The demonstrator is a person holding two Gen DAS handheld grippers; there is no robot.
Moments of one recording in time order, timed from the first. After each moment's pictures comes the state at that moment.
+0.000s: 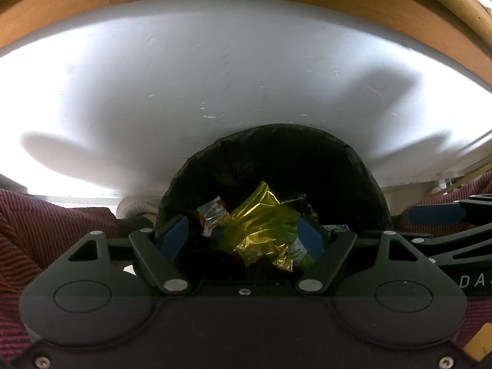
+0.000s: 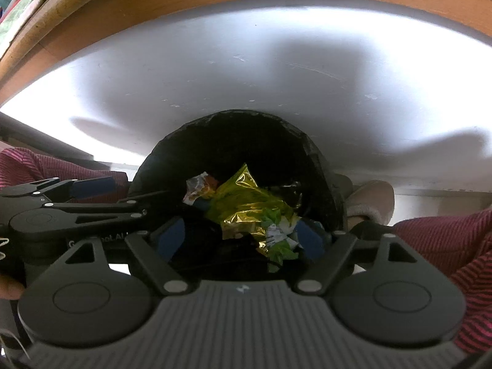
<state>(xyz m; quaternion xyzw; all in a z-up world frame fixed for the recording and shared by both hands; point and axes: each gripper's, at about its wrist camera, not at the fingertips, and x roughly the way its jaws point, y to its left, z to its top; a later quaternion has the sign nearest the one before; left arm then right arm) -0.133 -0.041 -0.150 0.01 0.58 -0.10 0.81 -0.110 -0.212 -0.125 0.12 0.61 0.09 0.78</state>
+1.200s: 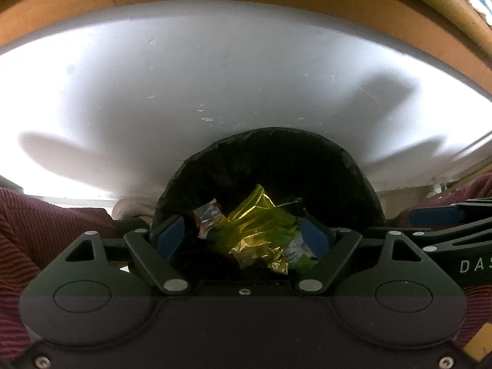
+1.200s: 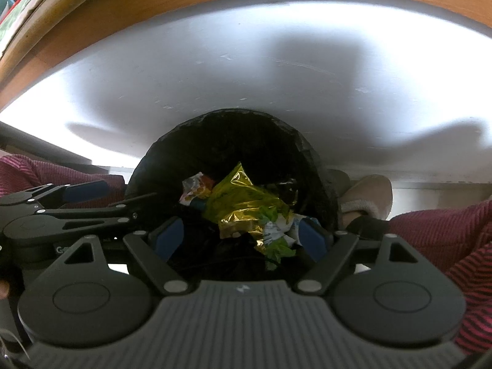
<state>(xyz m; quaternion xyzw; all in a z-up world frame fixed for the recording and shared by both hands) -0.135 -0.037 -0.148 0.00 0.57 -0.11 0.81 -0.112 -0.220 -0.128 0.14 0.61 0.08 0.78</state>
